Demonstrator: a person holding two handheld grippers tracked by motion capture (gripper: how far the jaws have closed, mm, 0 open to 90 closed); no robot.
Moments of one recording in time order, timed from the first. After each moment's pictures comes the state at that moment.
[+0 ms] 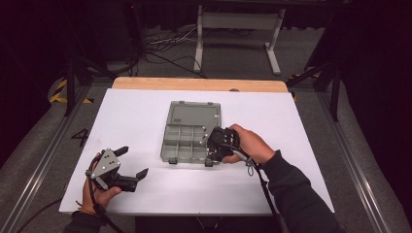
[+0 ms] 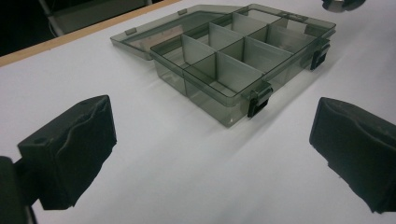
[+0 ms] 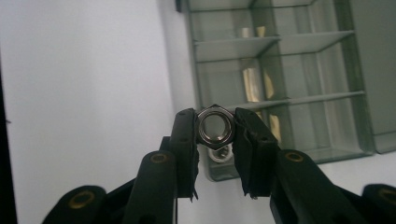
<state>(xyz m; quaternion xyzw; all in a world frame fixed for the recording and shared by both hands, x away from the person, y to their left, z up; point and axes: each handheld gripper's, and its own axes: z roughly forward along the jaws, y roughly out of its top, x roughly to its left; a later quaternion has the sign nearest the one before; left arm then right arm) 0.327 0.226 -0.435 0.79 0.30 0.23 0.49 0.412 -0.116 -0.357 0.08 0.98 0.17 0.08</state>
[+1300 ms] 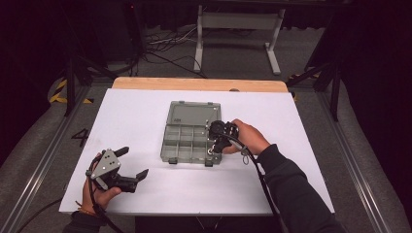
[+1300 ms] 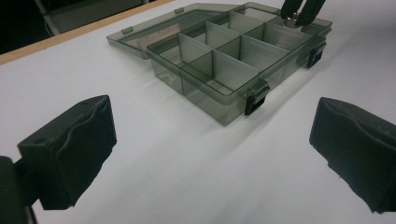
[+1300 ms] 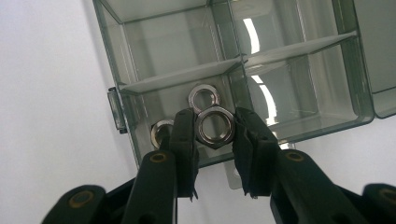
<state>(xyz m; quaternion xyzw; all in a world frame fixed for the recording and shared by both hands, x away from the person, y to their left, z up) 0.326 0.226 -0.435 0.79 0.30 0.22 0.49 0.456 -0.121 -0.388 0.14 0.98 0.11 0.07</state>
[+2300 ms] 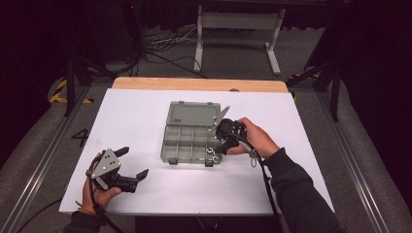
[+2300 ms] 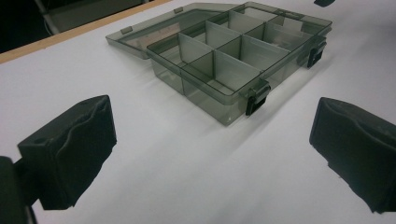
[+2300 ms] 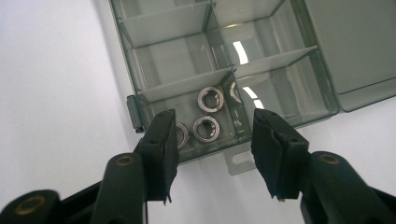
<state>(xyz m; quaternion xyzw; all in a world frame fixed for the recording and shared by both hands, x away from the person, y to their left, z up) 0.326 0.226 -0.435 0.79 0.30 0.22 0.49 0.440 -0.142 -0.367 0.15 0.97 0.19 0.09</state>
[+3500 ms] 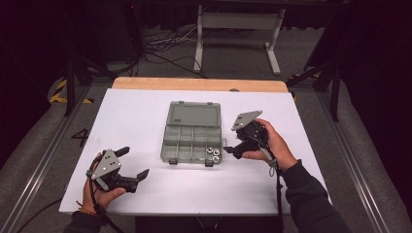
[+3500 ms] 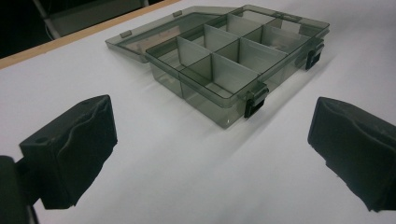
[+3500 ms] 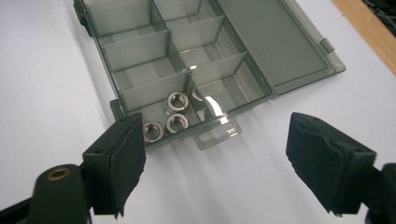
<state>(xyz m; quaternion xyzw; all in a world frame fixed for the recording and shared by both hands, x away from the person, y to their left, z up) 0.325 0.224 -0.434 0.79 0.29 0.23 0.49 0.412 -0.193 -0.354 0.20 0.92 0.30 0.18</state>
